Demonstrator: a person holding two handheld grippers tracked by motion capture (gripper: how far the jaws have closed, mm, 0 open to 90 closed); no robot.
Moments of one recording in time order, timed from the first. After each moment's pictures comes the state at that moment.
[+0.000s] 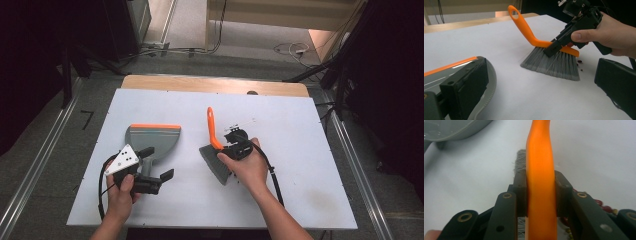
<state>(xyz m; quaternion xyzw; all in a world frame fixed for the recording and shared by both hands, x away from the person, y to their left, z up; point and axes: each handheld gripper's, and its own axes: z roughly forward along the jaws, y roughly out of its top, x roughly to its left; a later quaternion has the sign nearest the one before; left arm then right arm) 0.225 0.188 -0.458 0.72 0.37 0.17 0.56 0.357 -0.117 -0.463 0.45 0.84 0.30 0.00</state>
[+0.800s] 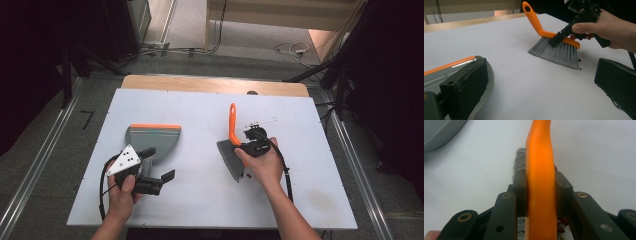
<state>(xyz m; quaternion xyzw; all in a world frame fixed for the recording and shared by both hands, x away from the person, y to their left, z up) 0.224 0.185 -0.458 0.72 0.37 0.17 0.56 0.369 -0.166 -0.464 0.51 0.81 0.30 0.02</state>
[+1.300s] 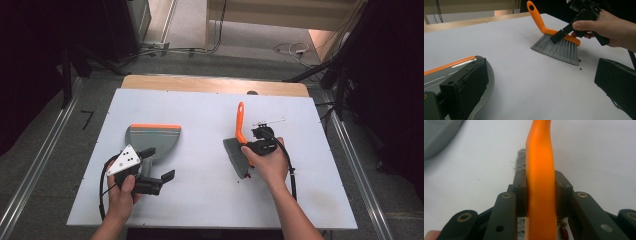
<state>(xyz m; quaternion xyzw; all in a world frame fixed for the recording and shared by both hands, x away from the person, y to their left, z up) 0.224 0.186 -0.458 0.72 0.37 0.17 0.56 0.374 -0.185 -0.465 0.53 0.79 0.31 0.02</state>
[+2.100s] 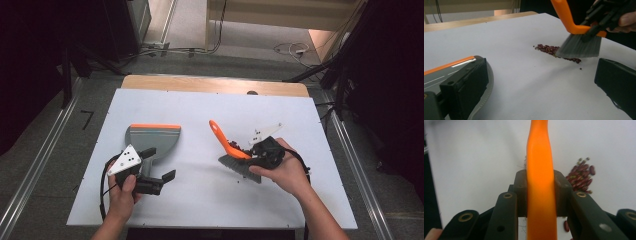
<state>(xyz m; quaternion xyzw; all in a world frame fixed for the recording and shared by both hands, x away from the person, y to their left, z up) 0.225 0.184 -0.458 0.72 0.37 0.17 0.56 0.325 -0.189 -0.422 0.20 0.92 0.32 0.04</state>
